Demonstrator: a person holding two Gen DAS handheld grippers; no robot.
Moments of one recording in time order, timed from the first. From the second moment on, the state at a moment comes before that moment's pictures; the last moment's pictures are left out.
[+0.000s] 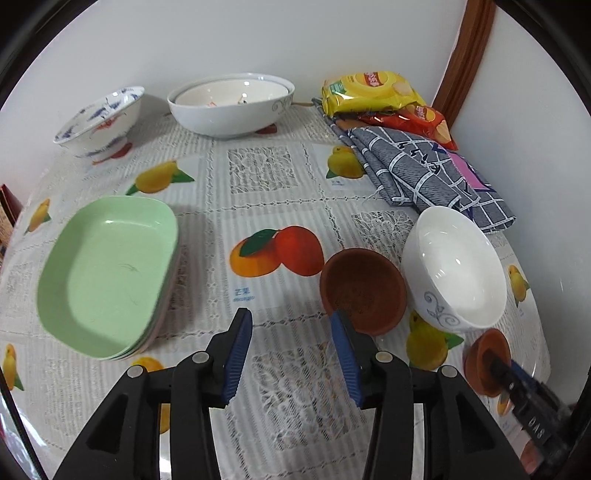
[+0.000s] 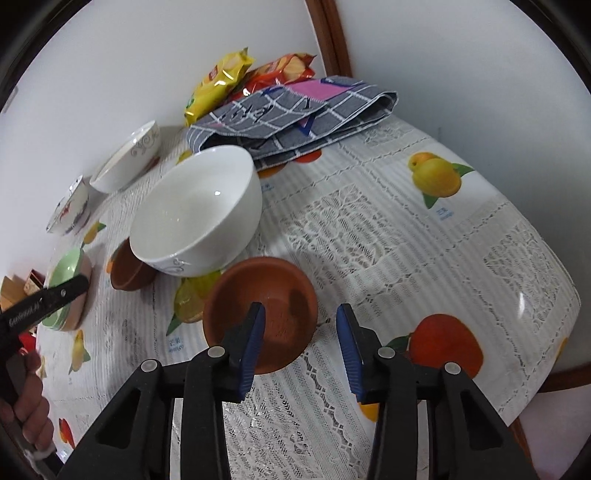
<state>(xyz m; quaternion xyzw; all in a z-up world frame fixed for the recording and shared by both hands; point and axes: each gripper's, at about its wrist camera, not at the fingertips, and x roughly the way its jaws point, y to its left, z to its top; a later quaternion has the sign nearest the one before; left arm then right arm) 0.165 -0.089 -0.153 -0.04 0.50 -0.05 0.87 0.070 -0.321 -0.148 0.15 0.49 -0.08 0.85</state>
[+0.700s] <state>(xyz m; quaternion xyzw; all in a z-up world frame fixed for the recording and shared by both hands) 0.208 -0.115 -0.188 -0.04 0.51 -0.06 0.86 0.084 -0.316 -0.162 0.12 0.50 -0.10 0.85</state>
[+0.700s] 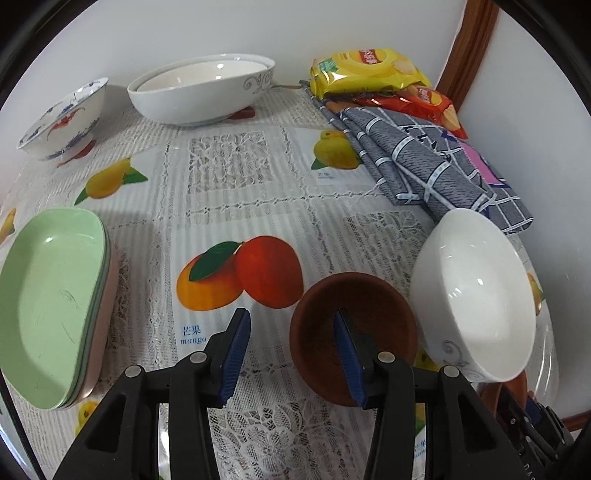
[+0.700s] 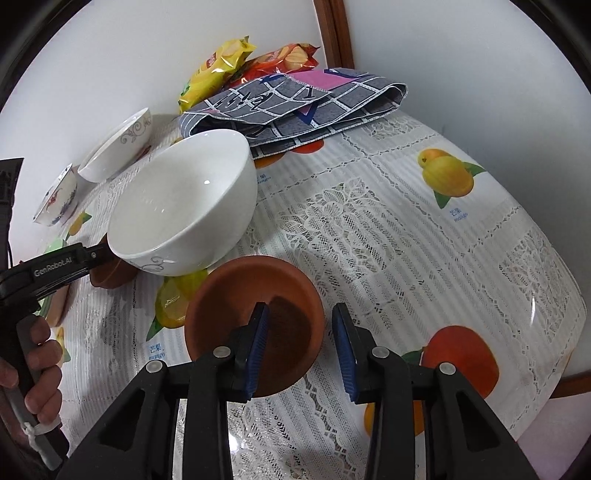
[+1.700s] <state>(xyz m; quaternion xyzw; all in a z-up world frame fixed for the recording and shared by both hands) 0.209 -0.119 -0.188 -0.04 0.51 -0.10 0.85 0.082 -0.324 -0.161 0.15 0.48 -0.10 0.86</state>
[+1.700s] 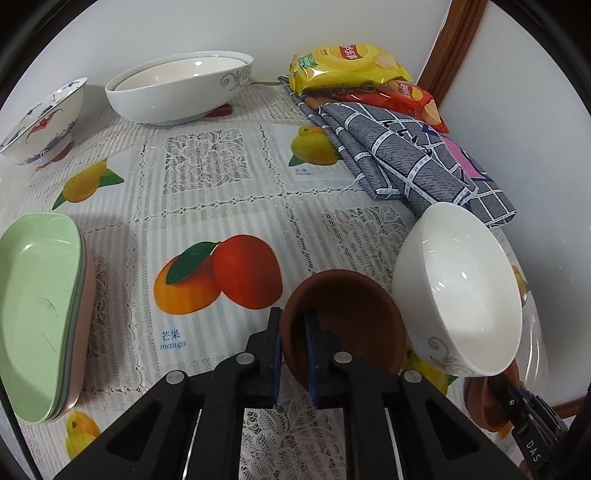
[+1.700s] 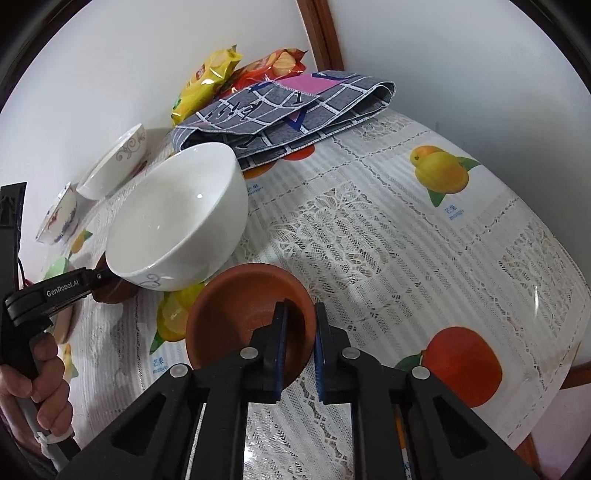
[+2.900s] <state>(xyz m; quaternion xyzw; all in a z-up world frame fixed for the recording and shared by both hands) 0.206 -0.069 -0.059 -0.03 0.43 -0.12 0.89 0.134 -0.288 -0.012 0.16 0.36 -0.09 0.92</state>
